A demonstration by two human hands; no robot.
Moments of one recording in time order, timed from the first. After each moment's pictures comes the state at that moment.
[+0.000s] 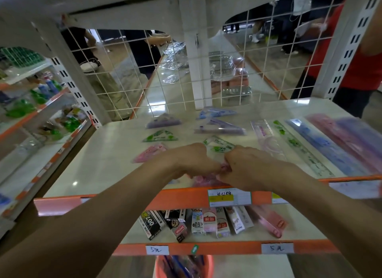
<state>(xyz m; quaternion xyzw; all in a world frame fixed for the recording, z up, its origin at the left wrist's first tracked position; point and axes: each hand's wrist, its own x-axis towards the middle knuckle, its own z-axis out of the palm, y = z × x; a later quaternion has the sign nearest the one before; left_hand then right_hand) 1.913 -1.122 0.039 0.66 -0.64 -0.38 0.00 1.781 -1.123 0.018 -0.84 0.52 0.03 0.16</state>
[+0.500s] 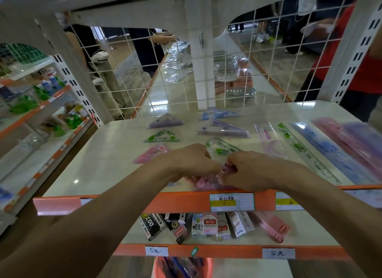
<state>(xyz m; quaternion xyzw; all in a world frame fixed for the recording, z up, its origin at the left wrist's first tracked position) 1.919 -1.124 0.037 0.68 -0.61 -0.41 0.03 1.776 -1.135 0.019 -0.82 0.51 0.05 0.25</state>
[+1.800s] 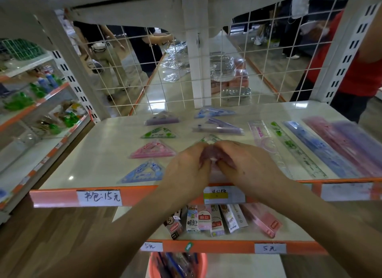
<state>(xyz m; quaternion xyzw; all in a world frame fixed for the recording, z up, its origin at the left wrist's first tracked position) 1.915 -1.084 -0.003 0.63 -0.70 -0.18 0.30 1.767 -1.114 -0.006 -0.86 0.44 -0.24 0.09</state>
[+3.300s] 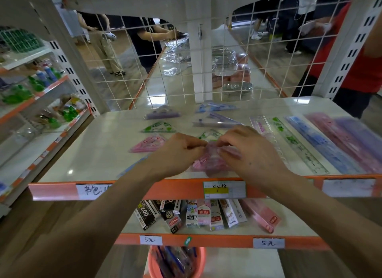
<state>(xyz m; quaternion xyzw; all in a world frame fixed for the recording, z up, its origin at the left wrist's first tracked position) 1.940 -1.103 0.017 0.62 -0.68 -0.33 0.23 1.760 -1.129 -0.018 -0.85 0.42 -0.30 0.05</state>
